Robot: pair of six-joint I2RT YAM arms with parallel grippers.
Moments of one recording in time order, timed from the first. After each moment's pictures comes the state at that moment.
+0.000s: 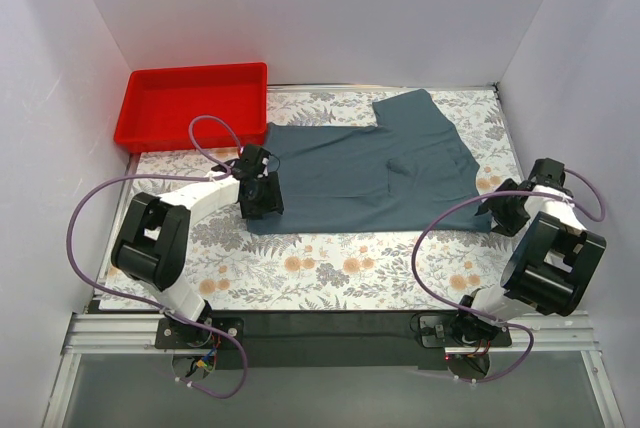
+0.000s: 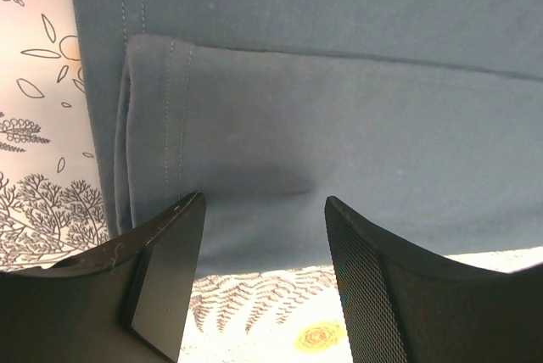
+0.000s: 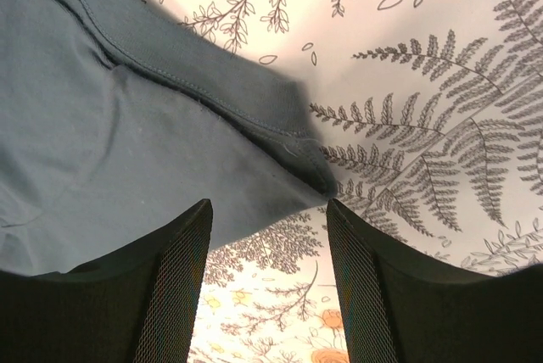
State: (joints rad) left arm -0.41 1.64 0.97 -0.47 0.00 -0.56; right arm -0.47 1.47 0.85 -0.57 -0.19 0.35
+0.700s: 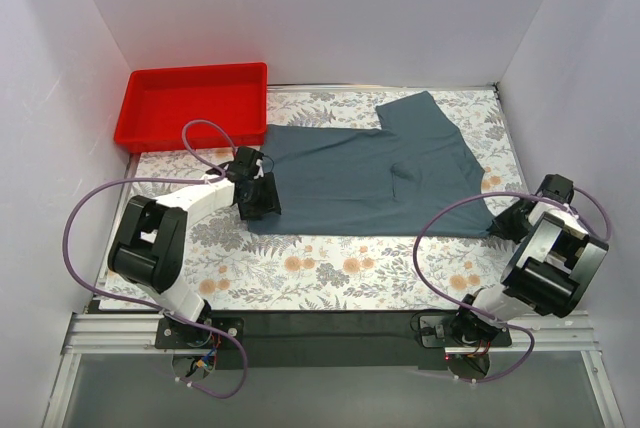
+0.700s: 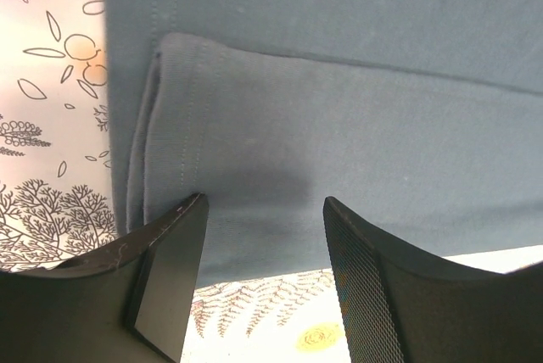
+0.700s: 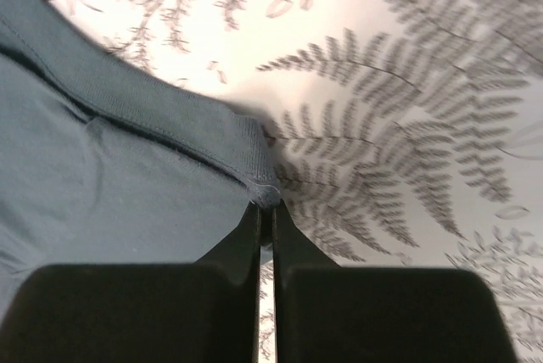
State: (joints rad) left arm -0.37 1.63 0.92 -0.42 0.04 -0.56; right arm -0.57 1.47 0.74 -0.44 -0.20 0.39
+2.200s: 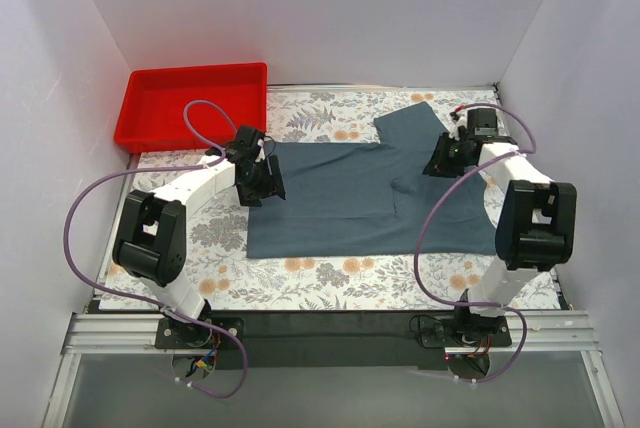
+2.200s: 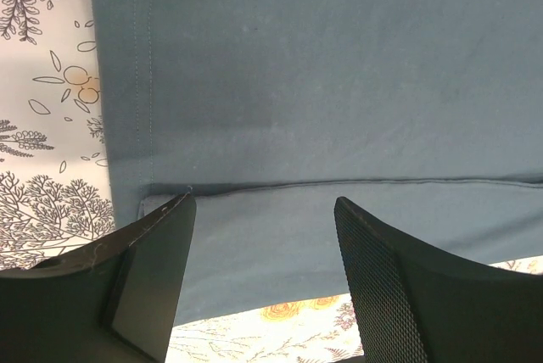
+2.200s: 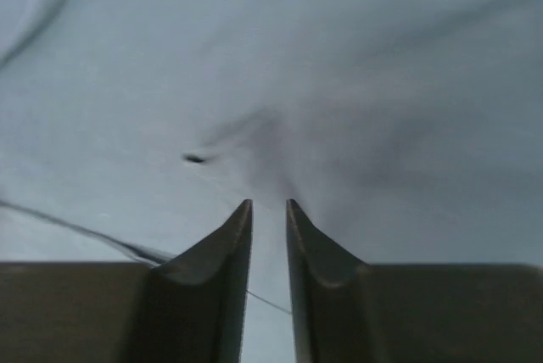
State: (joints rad) left arm -0.35 1.68 1.14 -0.61 0.08 -0.57; right arm -0.05 1.70 1.17 -0.47 -0.38 0.20
